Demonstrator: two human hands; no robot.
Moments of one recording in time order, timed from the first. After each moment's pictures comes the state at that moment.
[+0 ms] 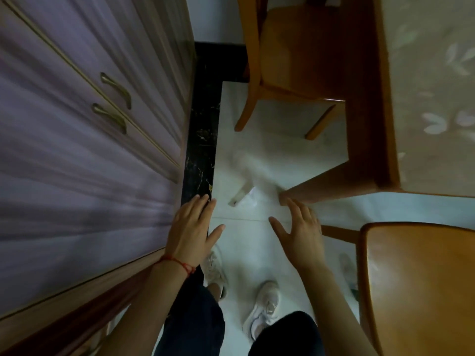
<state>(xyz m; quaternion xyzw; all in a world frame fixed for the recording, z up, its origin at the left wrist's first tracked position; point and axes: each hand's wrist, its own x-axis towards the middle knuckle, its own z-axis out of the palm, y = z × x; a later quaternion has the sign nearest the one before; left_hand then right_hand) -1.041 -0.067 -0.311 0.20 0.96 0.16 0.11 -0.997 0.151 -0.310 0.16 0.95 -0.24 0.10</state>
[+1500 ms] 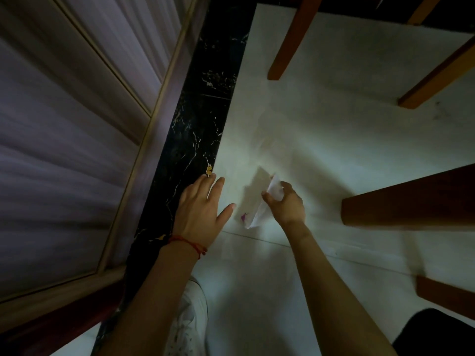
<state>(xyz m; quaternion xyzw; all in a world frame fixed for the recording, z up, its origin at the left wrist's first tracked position) -1.087 -0.049 -0.778 0.09 0.98 0.15 0.09 -1.112 0.137 -0.871 0.24 0.88 -0.37 0.19</state>
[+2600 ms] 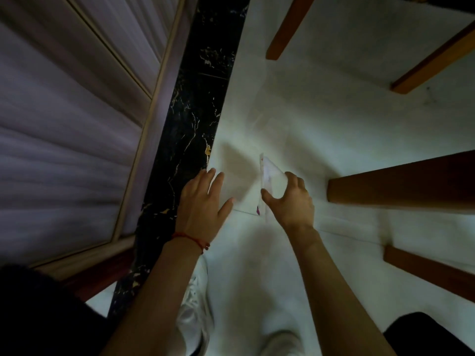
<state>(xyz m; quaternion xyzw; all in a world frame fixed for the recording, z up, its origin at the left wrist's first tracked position) -1.061 -0.041 -0.729 0.07 0.97 0.20 0.12 -1.071 0.138 -0.766 0.20 0.93 -0.27 0.17</state>
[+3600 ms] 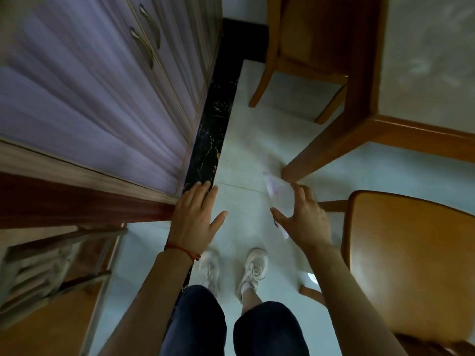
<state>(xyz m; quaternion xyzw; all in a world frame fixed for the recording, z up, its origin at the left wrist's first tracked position) -0.877 -0.051 -0.272 0.12 0.98 0.16 0.07 -0.877 0.173 -0.277 0.08 0.97 -0.19 0.14</state>
